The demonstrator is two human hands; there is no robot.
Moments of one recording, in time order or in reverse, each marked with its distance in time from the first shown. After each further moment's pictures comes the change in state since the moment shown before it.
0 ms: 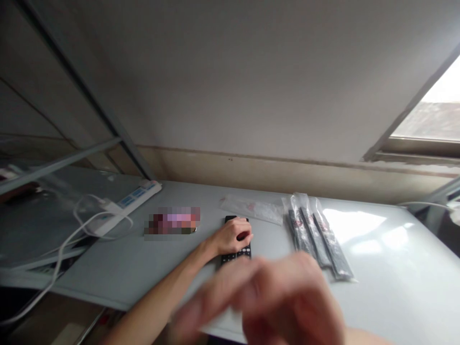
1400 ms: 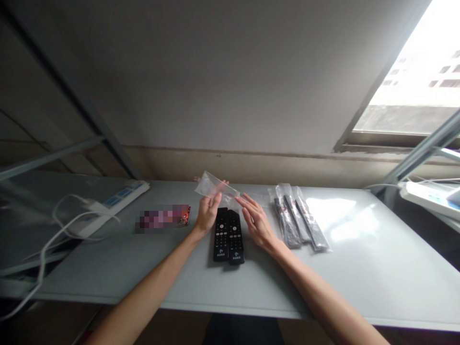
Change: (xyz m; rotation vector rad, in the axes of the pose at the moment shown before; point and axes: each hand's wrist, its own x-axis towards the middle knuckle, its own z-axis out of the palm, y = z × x) left_hand 0.003 -0.002 -0.020 -0.366 0.718 -0.175; right_hand 0.009 0.172 -0.037 -0.476 -0.055 0.081
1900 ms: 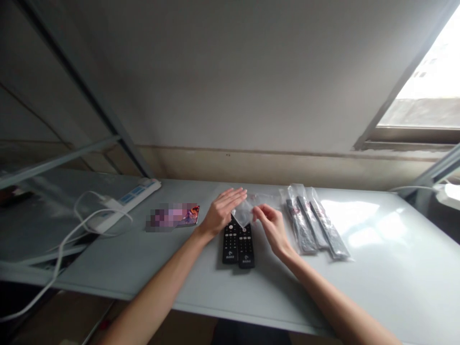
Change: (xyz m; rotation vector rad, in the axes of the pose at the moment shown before) left_hand 0.001 -0.012 -0.016 0.587 -0.358 0.619; right_hand -0.001 -0.021 0.006 0.361 0.196 0.320
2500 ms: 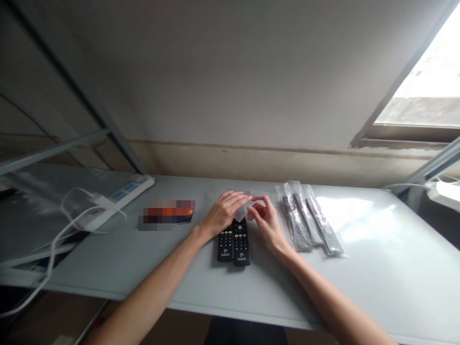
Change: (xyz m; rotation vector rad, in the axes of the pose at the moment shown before) left_hand 0.005 0.010 0.013 0.016 -0.236 -0.118; right_hand 0.008 0.014 -0.003 0.140 -0.091 0.009
